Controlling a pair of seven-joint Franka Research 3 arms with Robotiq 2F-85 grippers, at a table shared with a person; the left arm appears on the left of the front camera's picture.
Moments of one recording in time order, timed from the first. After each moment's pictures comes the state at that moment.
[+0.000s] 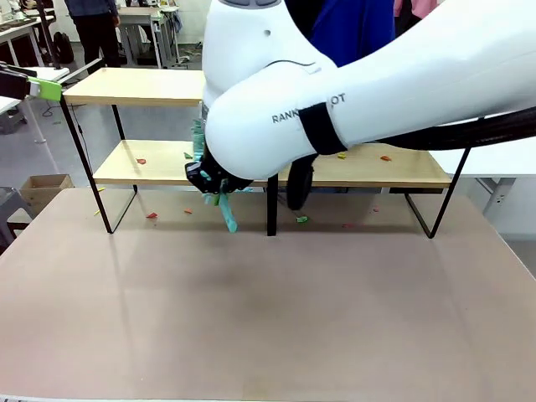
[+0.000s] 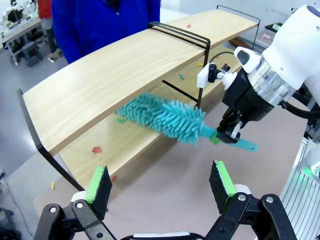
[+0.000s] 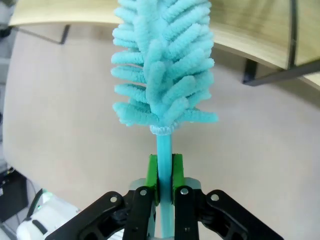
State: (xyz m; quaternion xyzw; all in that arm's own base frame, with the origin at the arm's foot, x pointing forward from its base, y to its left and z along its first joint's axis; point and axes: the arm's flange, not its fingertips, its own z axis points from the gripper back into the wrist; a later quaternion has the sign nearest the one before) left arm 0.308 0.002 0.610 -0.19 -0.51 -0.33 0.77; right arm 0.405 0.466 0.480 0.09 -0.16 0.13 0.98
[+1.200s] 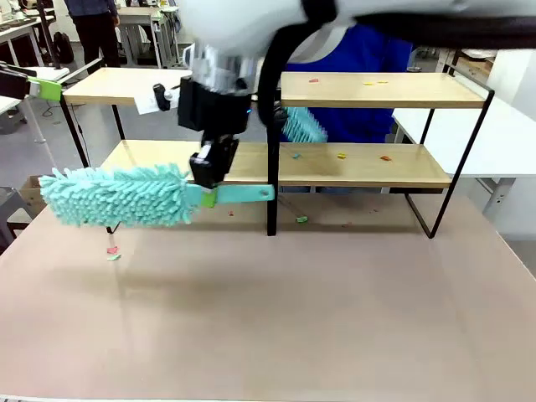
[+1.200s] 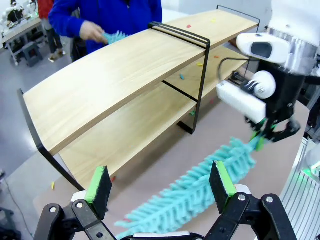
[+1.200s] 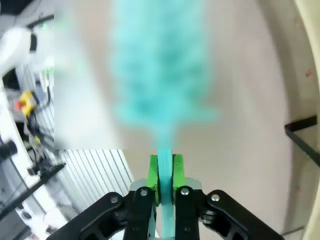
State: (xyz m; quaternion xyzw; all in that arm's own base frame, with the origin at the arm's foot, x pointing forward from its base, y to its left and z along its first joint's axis) left arm 0.308 0.003 0.610 -0.19 -0.51 -0.33 0.77; right arm 0.380 0.453 0.549 0.12 -0.02 0.59 0.80
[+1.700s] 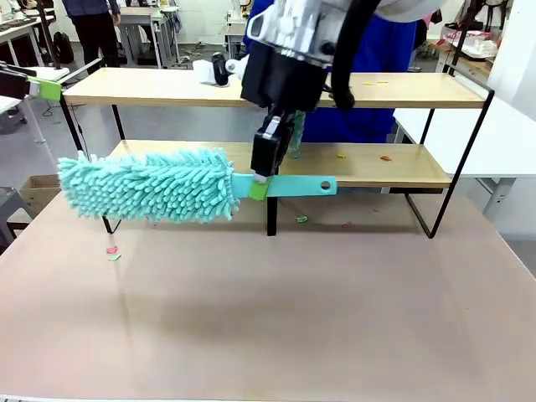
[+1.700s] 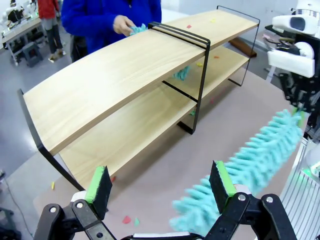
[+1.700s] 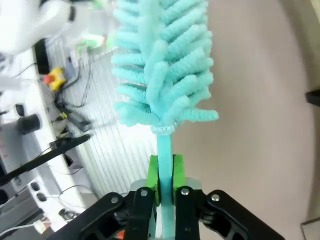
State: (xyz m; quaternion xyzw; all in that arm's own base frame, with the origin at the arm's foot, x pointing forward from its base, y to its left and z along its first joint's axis) left arm 0.308 0.003 0.610 -0.19 -0.51 -0.33 0.77; right arm 0.343 0.364 0.590 0.20 0.00 0.58 0.79
